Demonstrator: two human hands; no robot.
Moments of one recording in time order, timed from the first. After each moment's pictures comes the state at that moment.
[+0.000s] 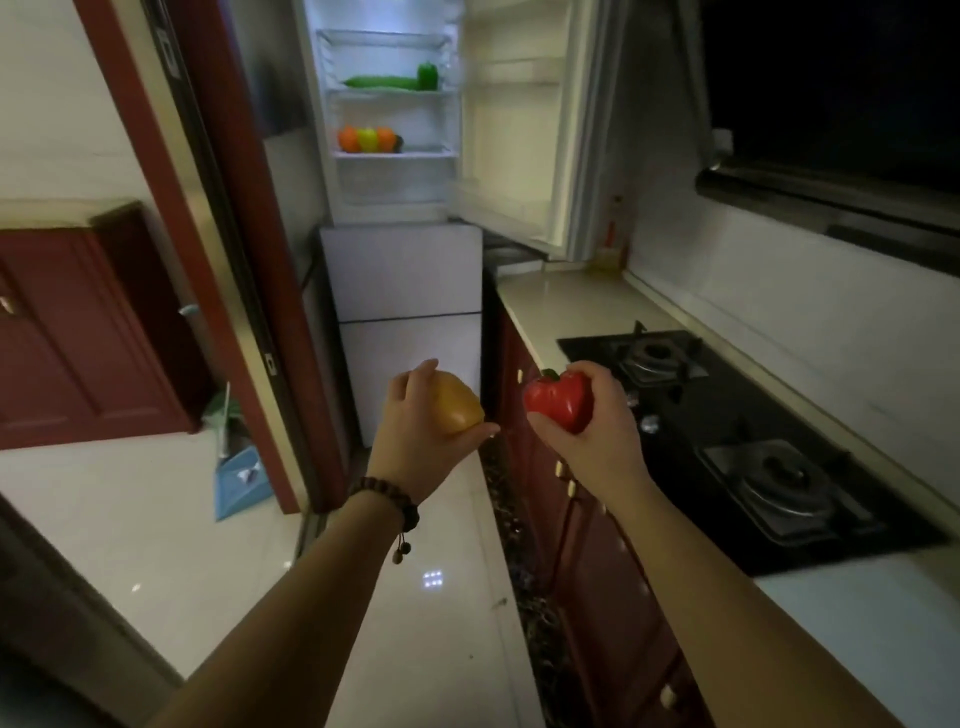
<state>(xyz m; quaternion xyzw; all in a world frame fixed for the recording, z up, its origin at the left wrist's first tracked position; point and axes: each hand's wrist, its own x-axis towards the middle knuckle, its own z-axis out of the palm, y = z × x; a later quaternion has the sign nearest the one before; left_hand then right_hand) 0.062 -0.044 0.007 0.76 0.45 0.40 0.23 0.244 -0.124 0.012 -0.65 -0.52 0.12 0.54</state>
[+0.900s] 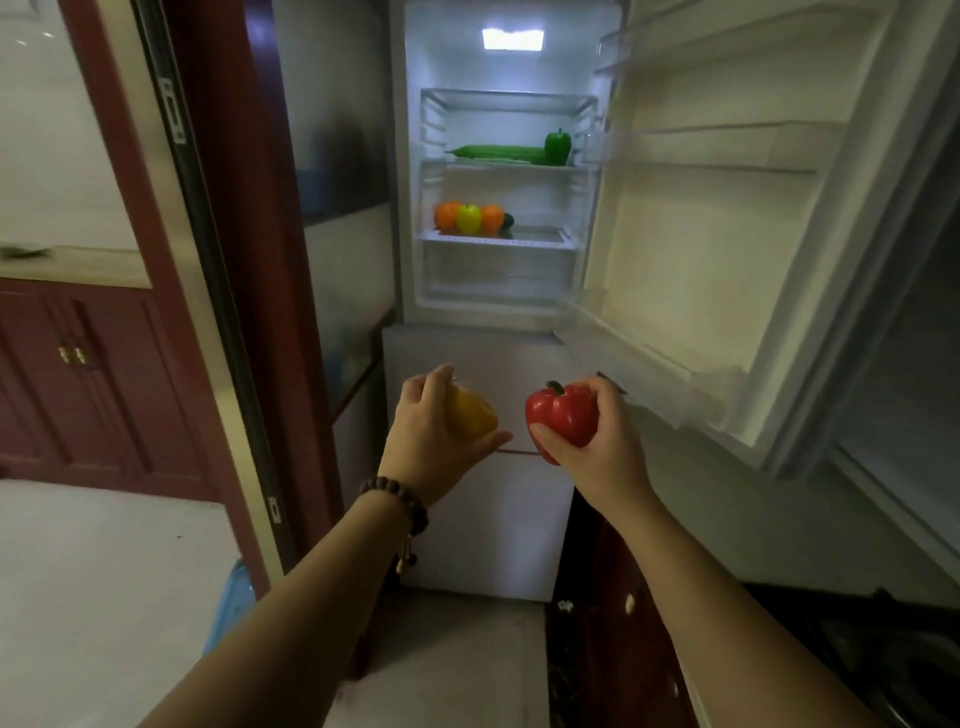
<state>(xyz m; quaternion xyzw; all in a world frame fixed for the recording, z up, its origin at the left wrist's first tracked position) 0.169 0.472 0.060 0.71 0.51 0.45 0.14 0.359 0.442 0.058 -0.56 -0.62 0.15 0.53</state>
